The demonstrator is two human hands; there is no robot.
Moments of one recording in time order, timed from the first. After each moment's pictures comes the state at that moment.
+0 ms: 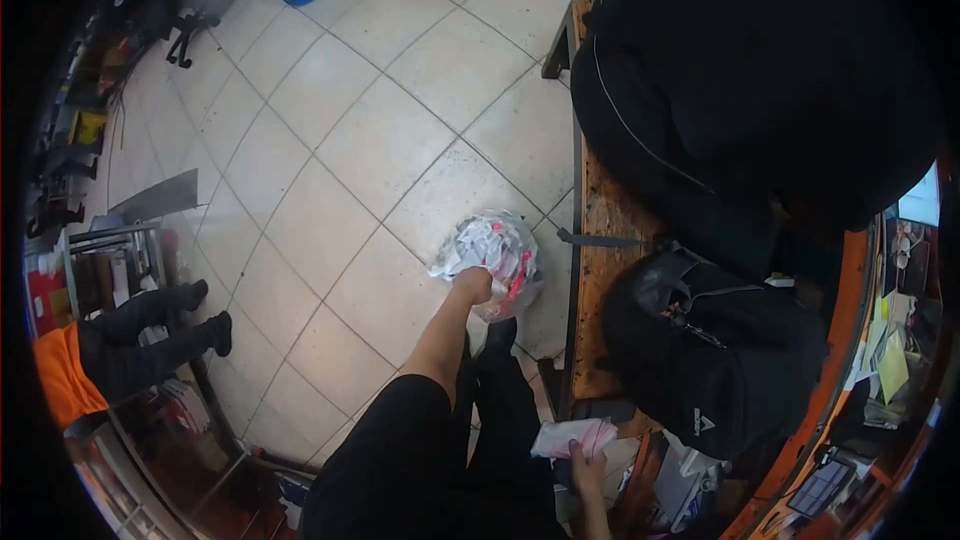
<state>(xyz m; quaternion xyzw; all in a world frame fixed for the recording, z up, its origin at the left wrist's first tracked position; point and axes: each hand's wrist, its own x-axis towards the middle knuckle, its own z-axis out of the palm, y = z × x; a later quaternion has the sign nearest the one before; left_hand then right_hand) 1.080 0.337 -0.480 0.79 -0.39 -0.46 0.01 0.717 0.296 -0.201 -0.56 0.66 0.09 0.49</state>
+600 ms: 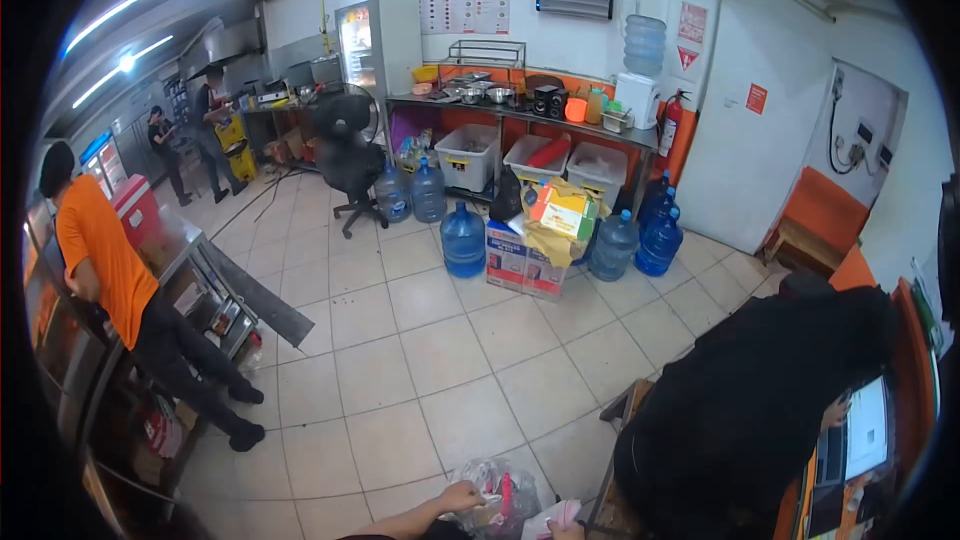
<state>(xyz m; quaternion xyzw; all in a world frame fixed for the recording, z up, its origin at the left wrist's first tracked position) 1.224 0.466 -0.203 0.88 -0.23 -0.28 0.31 1.035 0.210 -0.194 -0.84 0.32 0.15 0.40</state>
